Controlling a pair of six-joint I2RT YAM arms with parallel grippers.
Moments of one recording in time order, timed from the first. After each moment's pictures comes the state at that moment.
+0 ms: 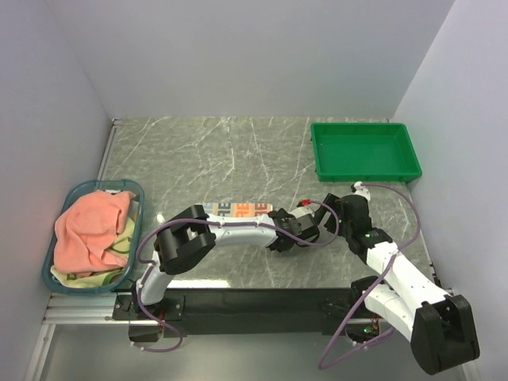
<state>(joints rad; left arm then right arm) -1.21 2.07 1.49 -0.67 -0.57 -0.35 0.26 0.92 0.39 -0.20 0.10 0.65</state>
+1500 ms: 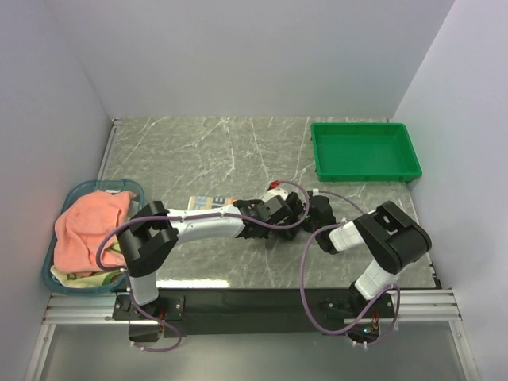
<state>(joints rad) -1.08 1.81 1.22 -0.49 -0.44 -0.47 0.49 1.63 0.35 0.79 -0.39 1.34</state>
